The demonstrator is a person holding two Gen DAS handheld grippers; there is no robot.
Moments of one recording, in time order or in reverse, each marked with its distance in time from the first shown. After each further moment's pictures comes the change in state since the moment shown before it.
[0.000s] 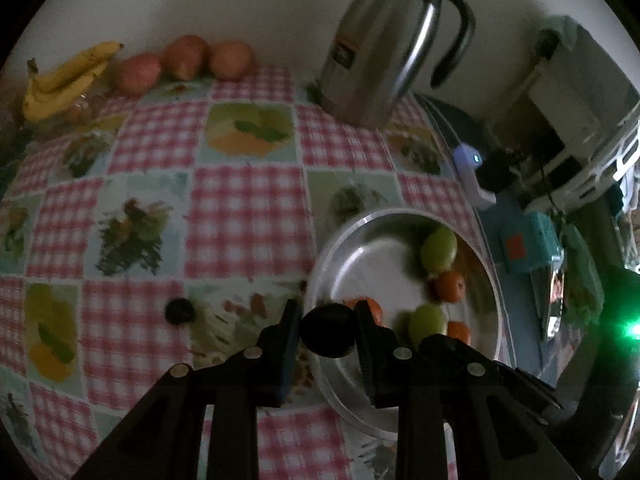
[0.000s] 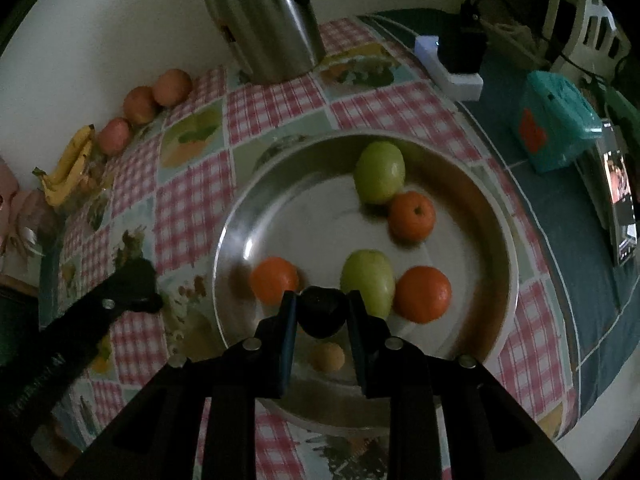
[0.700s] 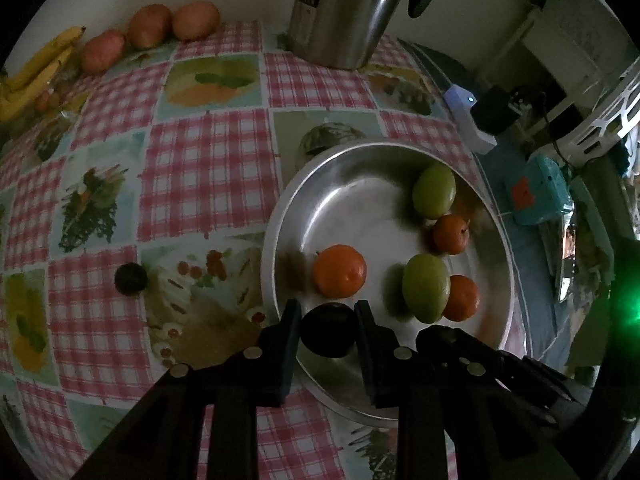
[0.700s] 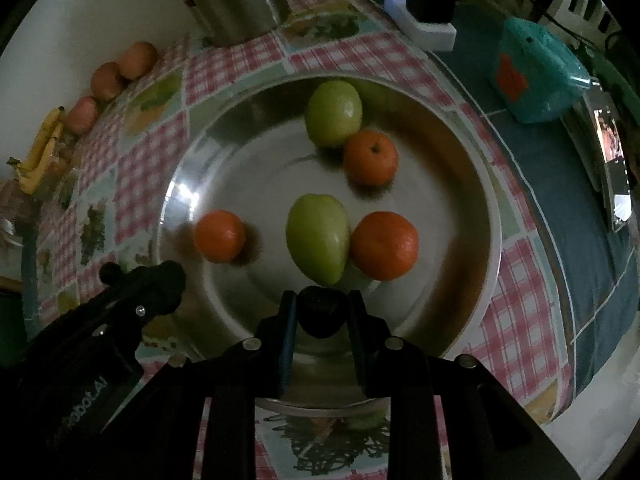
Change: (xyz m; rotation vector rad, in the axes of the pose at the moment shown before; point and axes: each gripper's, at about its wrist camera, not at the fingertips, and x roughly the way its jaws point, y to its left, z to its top) left arm 0.039 -0.023 -0.022 0.062 0.122 0.004; right arm 0.022 -0.026 -0.018 0.030 0.107 -0.066
